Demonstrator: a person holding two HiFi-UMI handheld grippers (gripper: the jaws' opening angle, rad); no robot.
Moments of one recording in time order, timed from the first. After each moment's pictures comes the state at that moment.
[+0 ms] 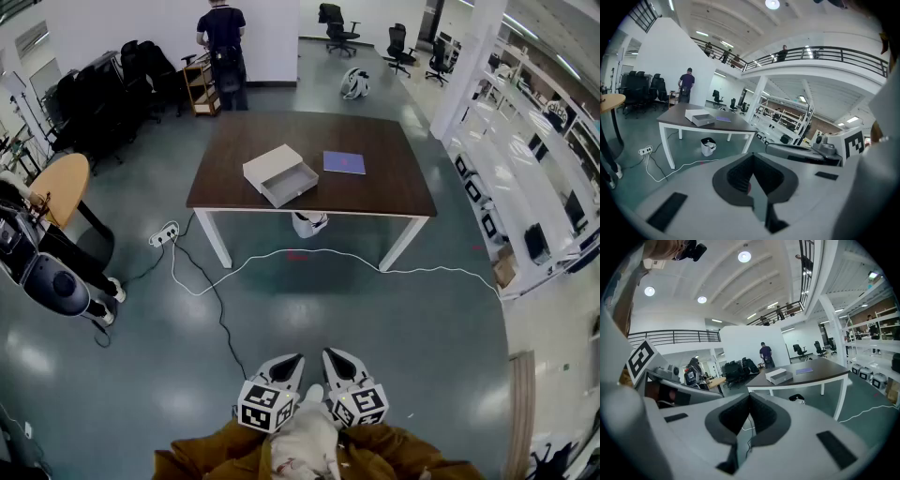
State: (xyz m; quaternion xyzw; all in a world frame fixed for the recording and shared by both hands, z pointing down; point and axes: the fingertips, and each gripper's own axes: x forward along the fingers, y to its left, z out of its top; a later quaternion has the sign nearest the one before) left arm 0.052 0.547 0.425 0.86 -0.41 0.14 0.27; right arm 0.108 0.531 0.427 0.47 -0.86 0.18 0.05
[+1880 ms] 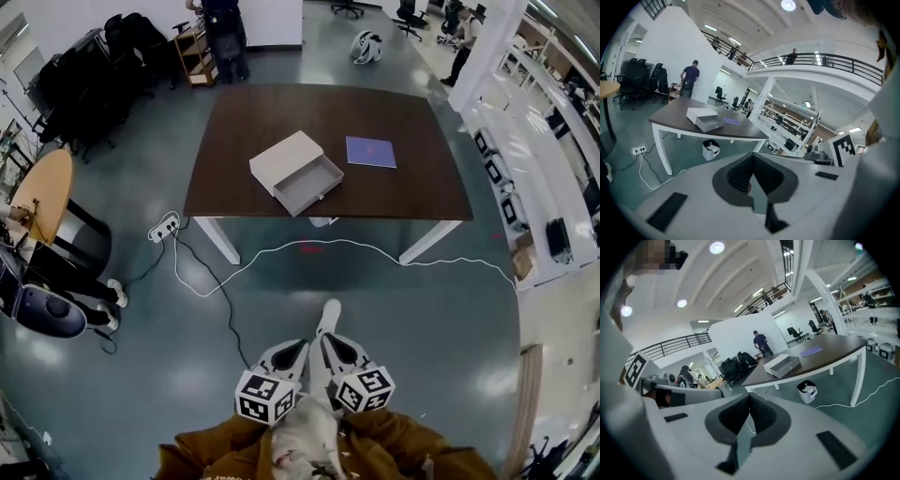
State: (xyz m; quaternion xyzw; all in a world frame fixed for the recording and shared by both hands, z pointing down) left arm -0.018 0.297 0.472 0.86 -0.40 0.12 0.30; right arm 0.028 0.283 0.492 0.45 -0.84 0.29 0.05
